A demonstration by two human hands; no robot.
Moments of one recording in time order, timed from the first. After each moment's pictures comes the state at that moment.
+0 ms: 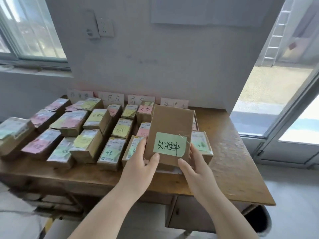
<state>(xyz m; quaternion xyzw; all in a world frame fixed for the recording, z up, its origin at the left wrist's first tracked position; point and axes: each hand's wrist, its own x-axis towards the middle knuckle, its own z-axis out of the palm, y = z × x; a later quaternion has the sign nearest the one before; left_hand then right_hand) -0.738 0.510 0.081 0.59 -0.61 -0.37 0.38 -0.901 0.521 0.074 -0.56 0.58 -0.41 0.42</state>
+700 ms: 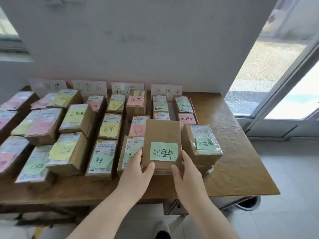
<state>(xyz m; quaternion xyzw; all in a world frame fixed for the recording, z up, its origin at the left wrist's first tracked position) -0.704 0.420 0.006 0.62 -0.63 -0.40 0.25 -0.851 0.456 0.029 -0.50 0.72 -0.31 0.36</state>
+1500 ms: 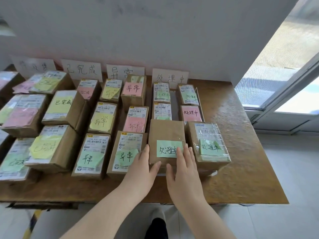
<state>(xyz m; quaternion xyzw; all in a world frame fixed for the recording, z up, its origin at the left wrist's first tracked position) -0.738 0.375 -0.017 0.64 -0.64 -0.39 0.14 -0.865 0.407 -0.012 -0.62 0.73 -0.15 0.22</state>
